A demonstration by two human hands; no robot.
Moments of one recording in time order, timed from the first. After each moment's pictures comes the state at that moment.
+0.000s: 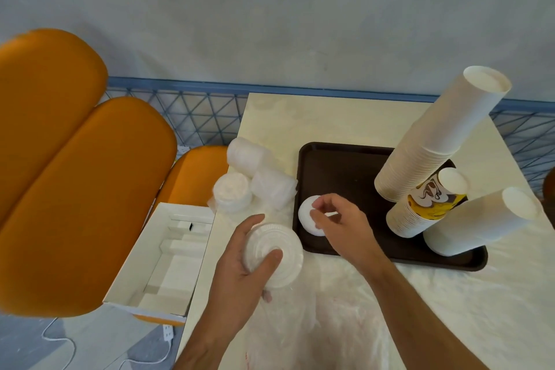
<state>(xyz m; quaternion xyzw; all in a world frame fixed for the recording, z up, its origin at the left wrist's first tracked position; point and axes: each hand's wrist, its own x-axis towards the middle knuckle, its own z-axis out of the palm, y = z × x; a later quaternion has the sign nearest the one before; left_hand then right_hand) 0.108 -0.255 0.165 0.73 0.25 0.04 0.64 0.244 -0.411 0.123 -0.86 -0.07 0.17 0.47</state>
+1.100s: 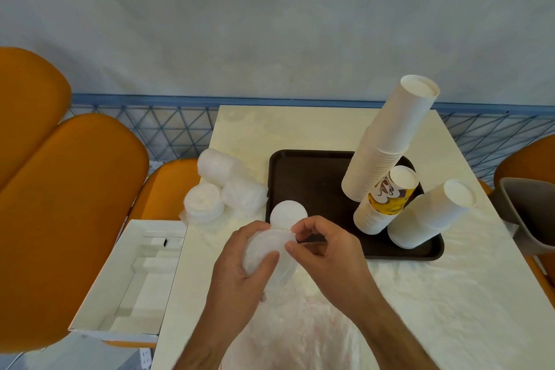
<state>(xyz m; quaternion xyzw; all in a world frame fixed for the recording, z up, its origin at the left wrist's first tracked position) 0.124 -0.294 0.167 0.80 0.19 0.06 0.57 0.180 -0.439 0.192 -0.84 -0.04 0.15 0.52</state>
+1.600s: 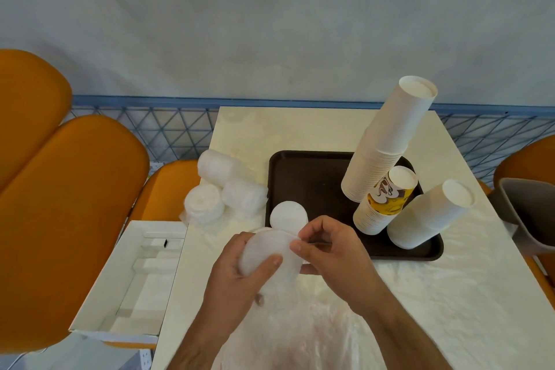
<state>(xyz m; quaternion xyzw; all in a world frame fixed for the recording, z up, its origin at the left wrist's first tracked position) 0.118 -0.286 0.172 0.72 0.22 0.00 0.66 0.186 -0.447 0.194 -0.77 0.01 0.24 0.60</state>
